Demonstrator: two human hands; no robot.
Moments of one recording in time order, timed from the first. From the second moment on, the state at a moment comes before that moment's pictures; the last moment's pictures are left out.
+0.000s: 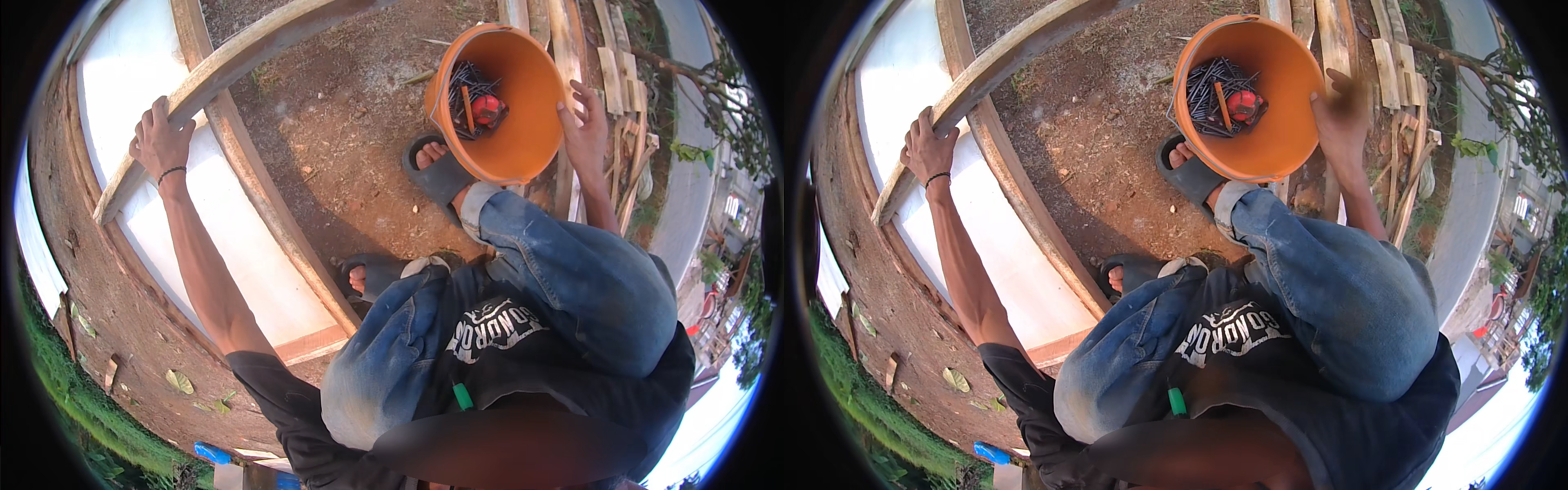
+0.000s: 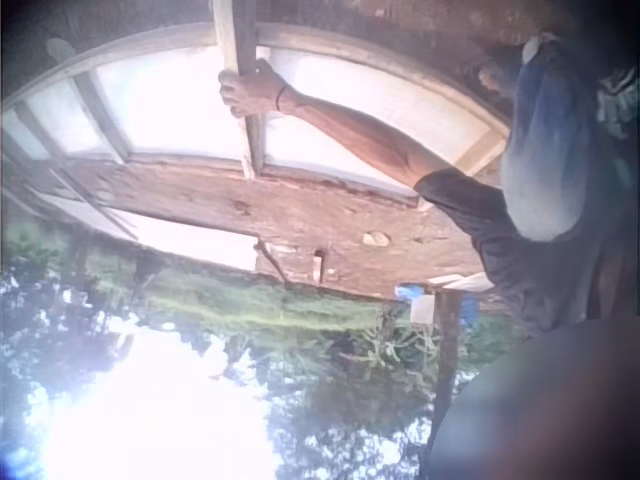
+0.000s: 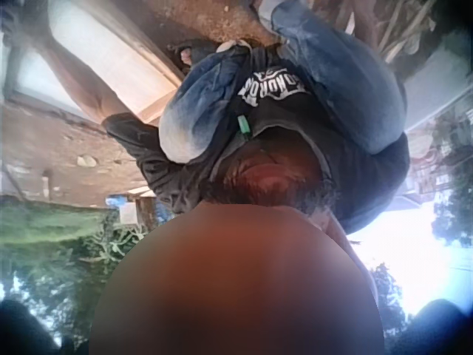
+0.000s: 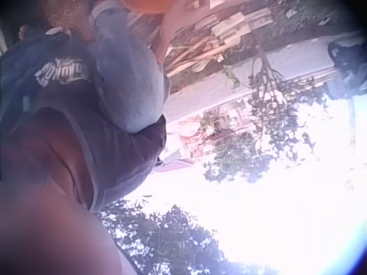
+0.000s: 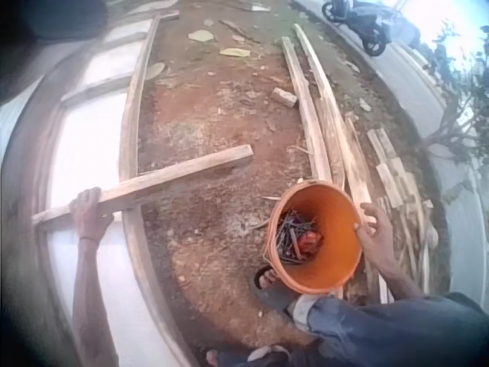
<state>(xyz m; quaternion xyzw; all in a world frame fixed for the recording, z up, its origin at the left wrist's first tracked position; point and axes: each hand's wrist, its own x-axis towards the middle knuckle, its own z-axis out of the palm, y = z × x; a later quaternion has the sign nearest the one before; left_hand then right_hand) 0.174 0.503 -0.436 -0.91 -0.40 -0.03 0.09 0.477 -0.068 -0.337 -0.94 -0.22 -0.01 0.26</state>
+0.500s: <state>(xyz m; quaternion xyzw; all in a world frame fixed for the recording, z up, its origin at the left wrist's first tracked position) 0.111 0.399 -0.331 -0.91 -0.41 0.02 0.03 0.482 -0.109 -0.374 -0.65 0.19 0.44 0.59</state>
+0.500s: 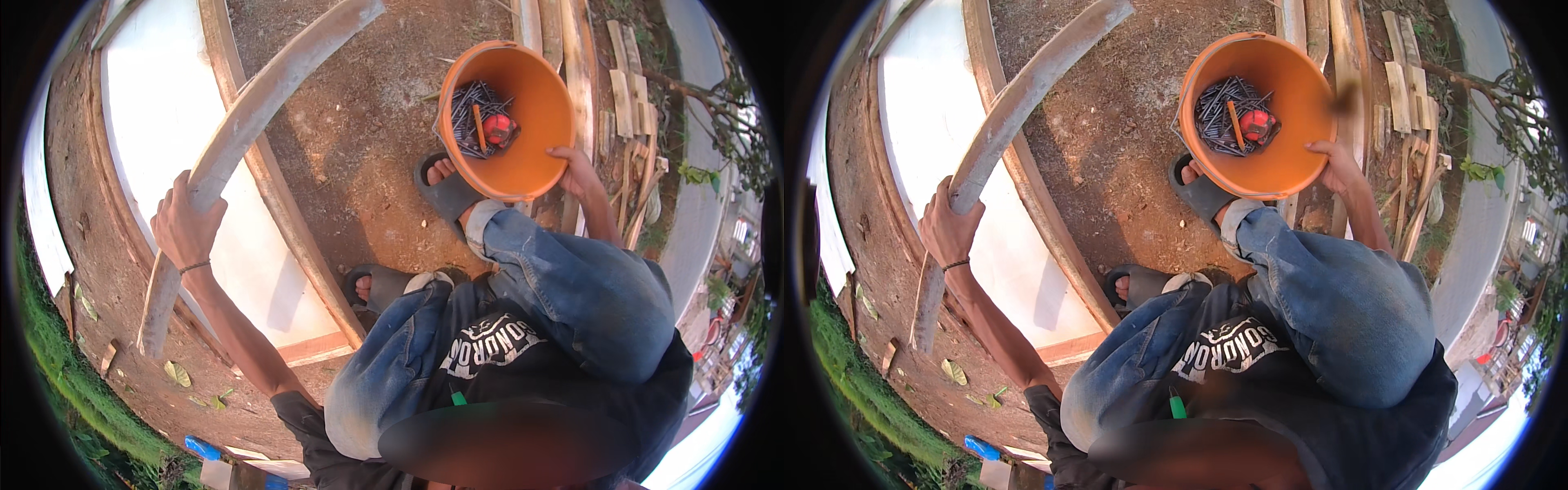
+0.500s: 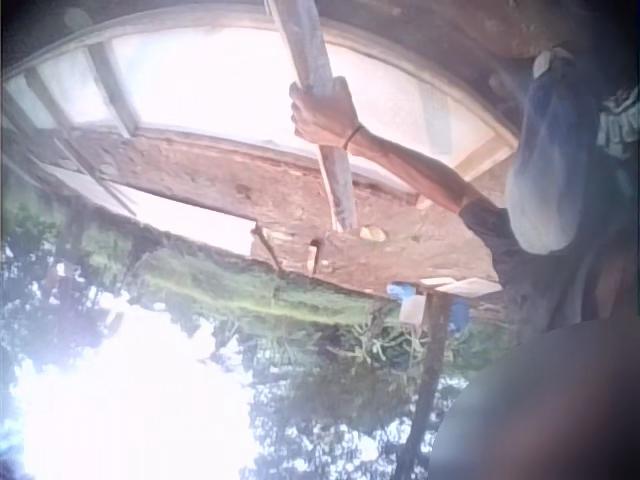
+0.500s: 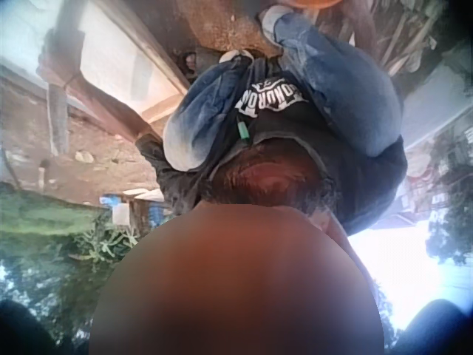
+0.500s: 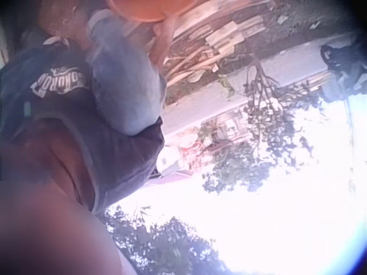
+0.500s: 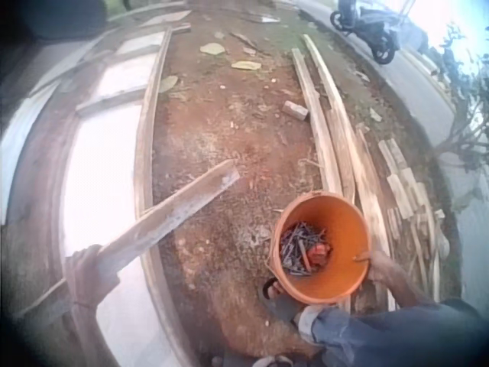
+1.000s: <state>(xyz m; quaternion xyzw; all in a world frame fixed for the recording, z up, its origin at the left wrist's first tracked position) 0.002 0.245 -0.363 -0.74 -0.63 -0.01 -0.23 0.493 -0.003 -0.304 -0.62 0.11 0.37 0.68</state>
